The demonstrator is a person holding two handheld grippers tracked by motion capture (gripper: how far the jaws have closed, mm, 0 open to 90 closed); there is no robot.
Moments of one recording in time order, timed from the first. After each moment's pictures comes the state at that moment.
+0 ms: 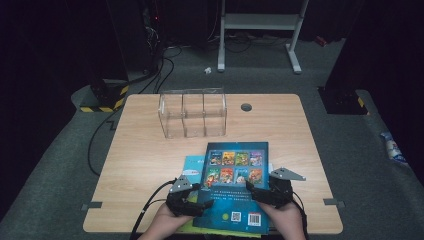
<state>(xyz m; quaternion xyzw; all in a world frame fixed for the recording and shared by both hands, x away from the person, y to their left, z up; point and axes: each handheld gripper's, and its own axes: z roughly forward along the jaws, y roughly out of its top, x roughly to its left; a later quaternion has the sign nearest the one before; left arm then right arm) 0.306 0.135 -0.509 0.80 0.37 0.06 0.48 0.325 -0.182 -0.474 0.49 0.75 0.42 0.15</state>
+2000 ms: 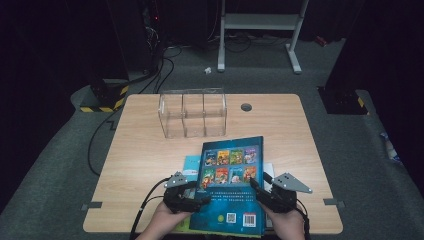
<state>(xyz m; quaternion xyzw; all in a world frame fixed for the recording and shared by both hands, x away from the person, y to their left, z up) 0.315 0.146 -0.510 0.77 0.39 0.04 0.50 0.297 -0.178 -0.451 0.44 0.73 0.46 0.22</state>
